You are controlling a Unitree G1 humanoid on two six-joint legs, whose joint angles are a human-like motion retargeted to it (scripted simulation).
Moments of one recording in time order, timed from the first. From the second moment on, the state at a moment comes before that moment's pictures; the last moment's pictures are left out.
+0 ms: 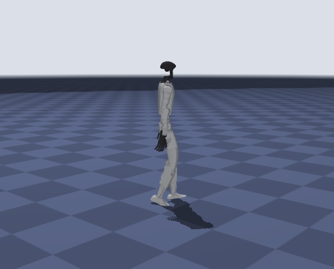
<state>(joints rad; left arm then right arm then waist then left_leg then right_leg) -0.09 0.07 0.05 1.59 0.03 0.20 0.18 0.12 -0.12 -0.30 1.40 -0.73 0.21 0.01 0.04 0.11 0.08 -0.10 0.11 0.43 0.06 0.03 0.00 -0.04 -0.09 -0.48 0.48 -0.11 -0.12</state>
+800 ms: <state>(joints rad) -0.10 0.08 -0.01 1.64 0.12 0.20 0.16 0.06 -0.12 -0.24 1.31 -0.83 0.15 0.02 -0.13 -0.01 0.10 0.02 0.02 0.37 0.05 -0.10 0.01 -0.16 -0.06 -0.54 0.11 -0.15 -0.06</state>
